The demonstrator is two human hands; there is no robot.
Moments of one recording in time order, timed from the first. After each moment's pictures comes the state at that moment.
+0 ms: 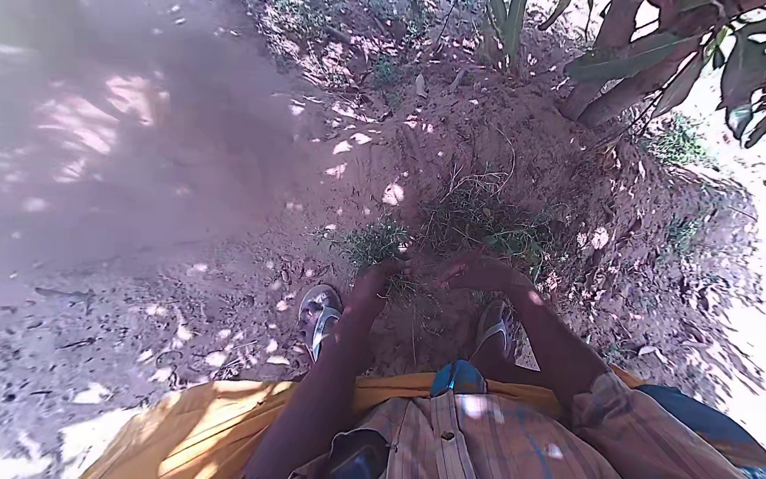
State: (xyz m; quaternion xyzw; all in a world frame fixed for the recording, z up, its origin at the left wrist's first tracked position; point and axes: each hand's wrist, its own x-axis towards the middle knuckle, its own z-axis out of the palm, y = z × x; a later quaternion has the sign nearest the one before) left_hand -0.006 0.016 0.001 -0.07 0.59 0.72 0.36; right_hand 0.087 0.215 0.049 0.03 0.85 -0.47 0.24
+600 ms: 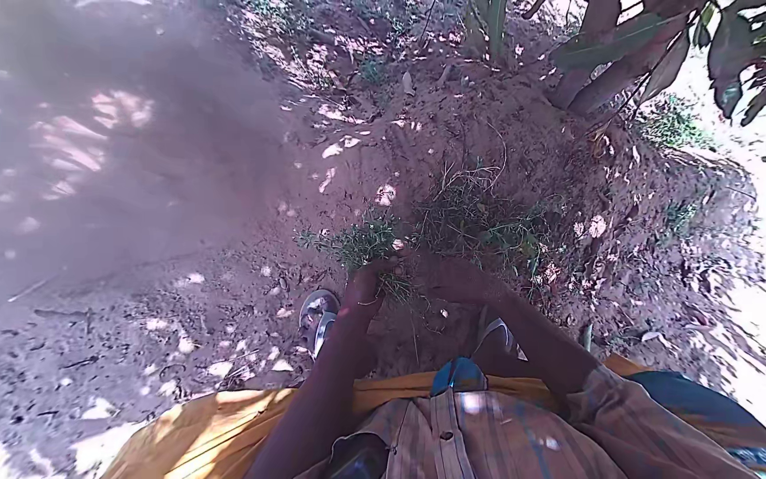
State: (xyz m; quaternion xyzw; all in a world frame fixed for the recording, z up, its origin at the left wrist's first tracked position) left_hand -0.007 0.017 0.007 -0.08 0.55 0.75 0.35; right_hand 0.079 0.178 0.051 0.01 0.92 -0.24 0.31
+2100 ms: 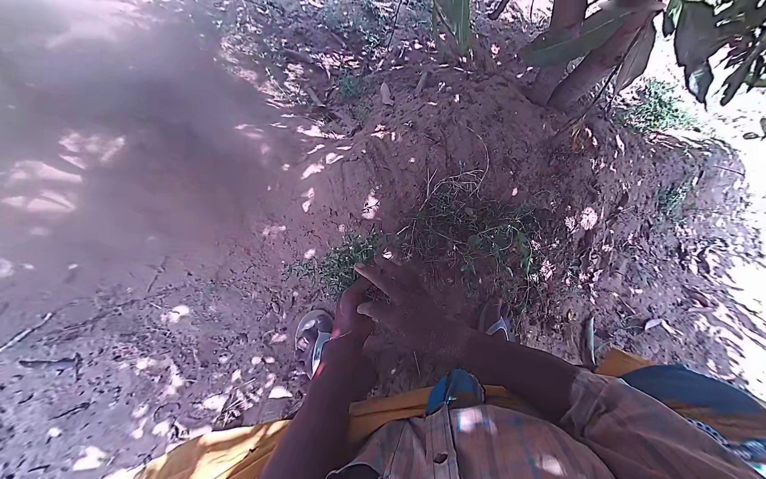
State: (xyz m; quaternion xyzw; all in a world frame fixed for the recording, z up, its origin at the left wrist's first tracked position) left_hand -0.001 0.011 -0.011 -0.05 0.52 0.78 0.34; right_hand 0.084 0.103 0.013 -0.07 0.94 -0.28 -0.19
